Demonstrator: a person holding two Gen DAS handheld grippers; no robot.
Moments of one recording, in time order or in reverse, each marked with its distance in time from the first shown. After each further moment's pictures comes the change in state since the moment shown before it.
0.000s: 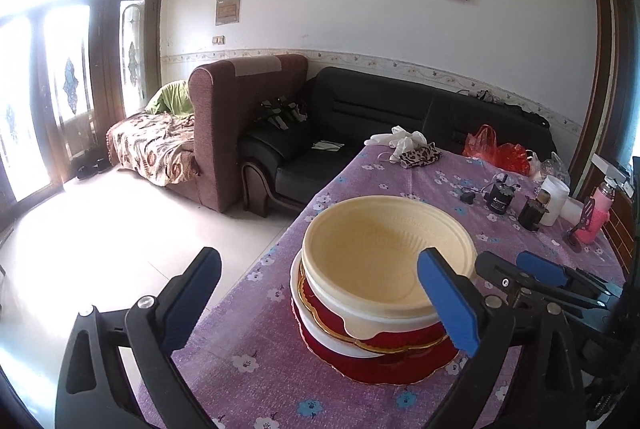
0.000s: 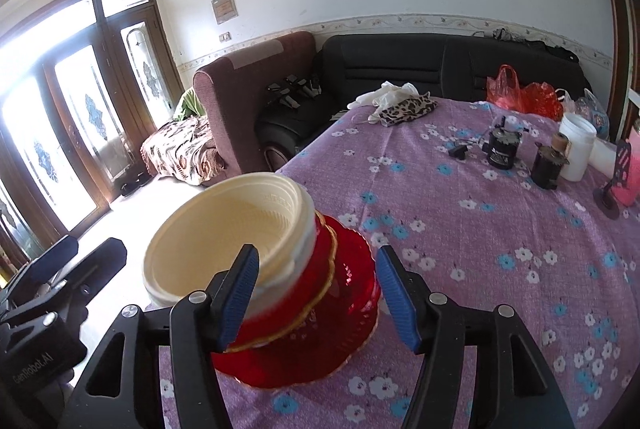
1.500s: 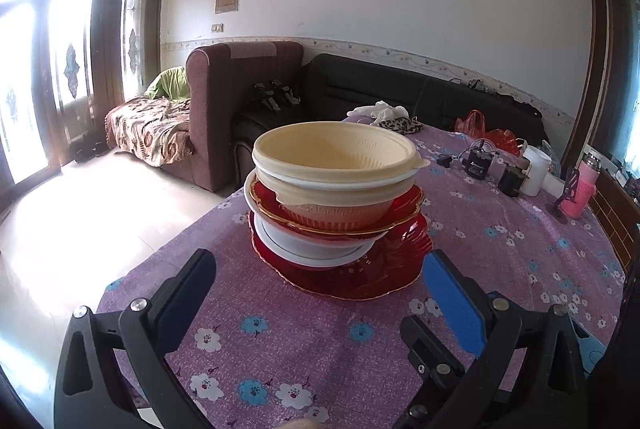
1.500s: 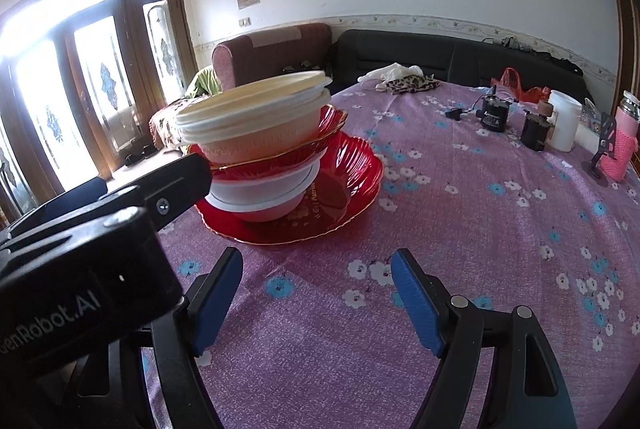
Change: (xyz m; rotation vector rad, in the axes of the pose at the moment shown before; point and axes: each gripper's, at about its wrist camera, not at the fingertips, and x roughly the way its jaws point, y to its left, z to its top) left arm -0.019 -0.045 -0.077 -0.025 0.040 -0.014; right arm -0.038 0.011 -0.112 -0.111 0.008 0.006
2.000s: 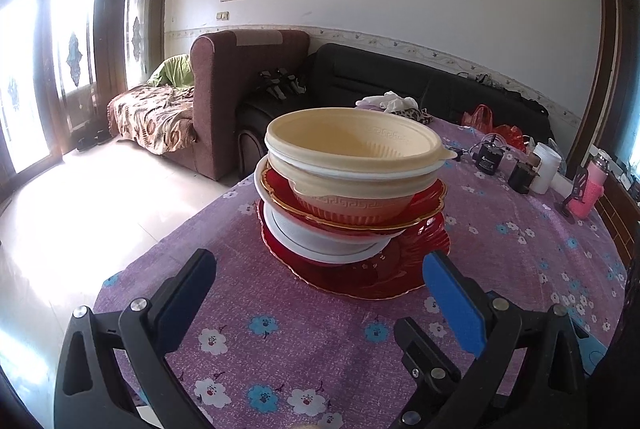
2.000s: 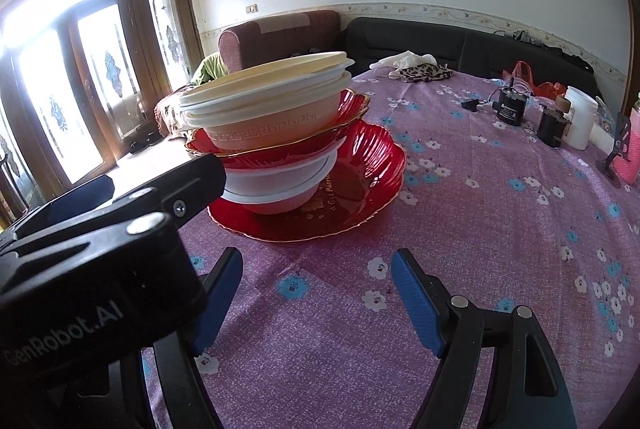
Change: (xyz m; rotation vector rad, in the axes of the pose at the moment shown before) left arm 0.013 0.014 -0.002 -0.027 0.038 0.012; right arm 0.020 0.012 0.002 -0.020 0.044 0.020
